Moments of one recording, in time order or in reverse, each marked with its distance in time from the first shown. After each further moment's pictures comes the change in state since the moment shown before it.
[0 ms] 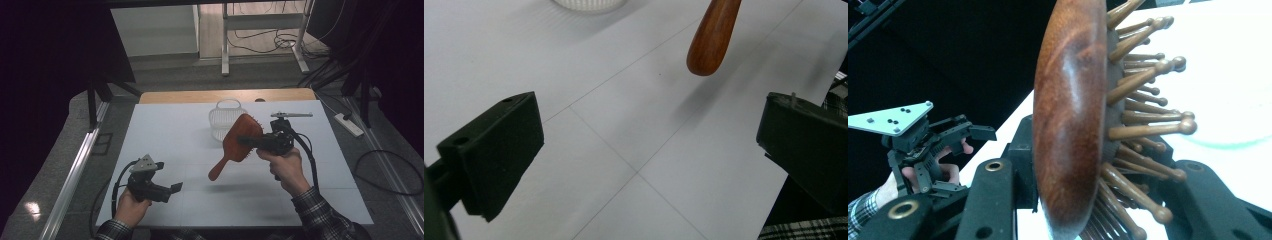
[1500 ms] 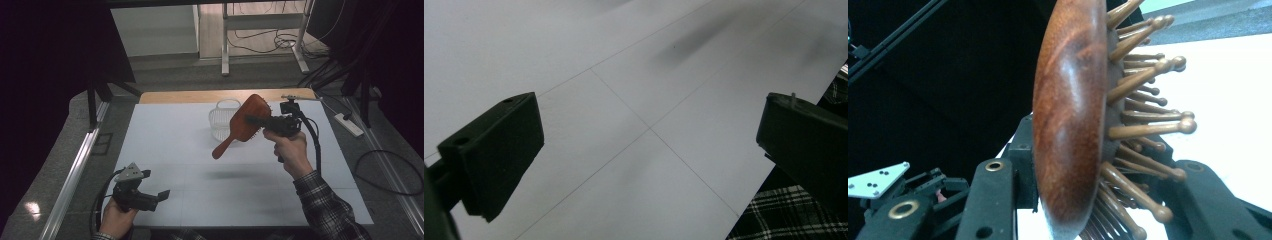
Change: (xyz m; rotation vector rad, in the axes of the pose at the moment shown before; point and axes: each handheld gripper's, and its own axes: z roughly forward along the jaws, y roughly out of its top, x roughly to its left) left arm 0.000 -0.022 -0.025 0.031 0.041 -0.035; right arm -0.018 0.039 -0.010 -0.102 -0.038 0.044
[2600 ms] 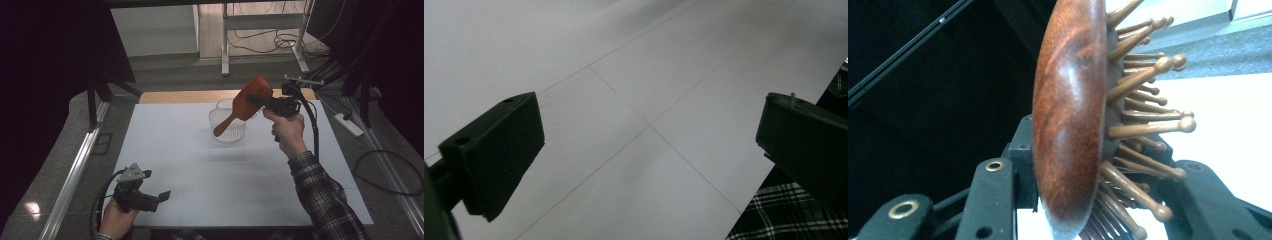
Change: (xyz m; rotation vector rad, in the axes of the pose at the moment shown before) left arm -0.002 0.001 0.002 0.013 0.005 0.018; right arm -0.017 0.041 0.015 -0.088 -0.065 0.026
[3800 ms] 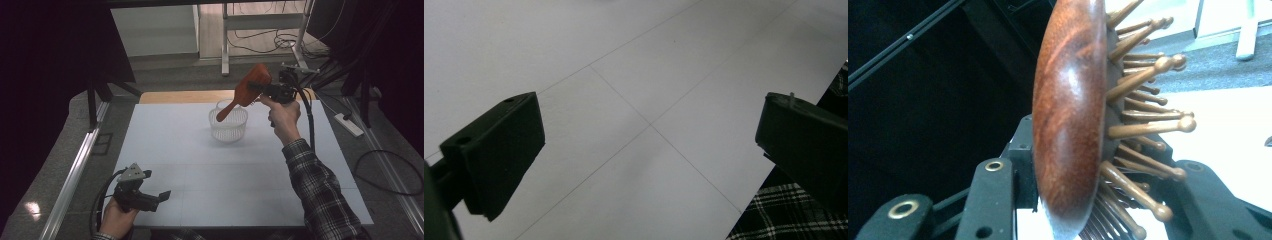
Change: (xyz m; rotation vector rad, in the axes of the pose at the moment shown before) left arm 0.000 0.000 0.000 0.006 0.003 0.001; right arm -0.015 0.027 0.026 -0.044 -0.092 -0.002
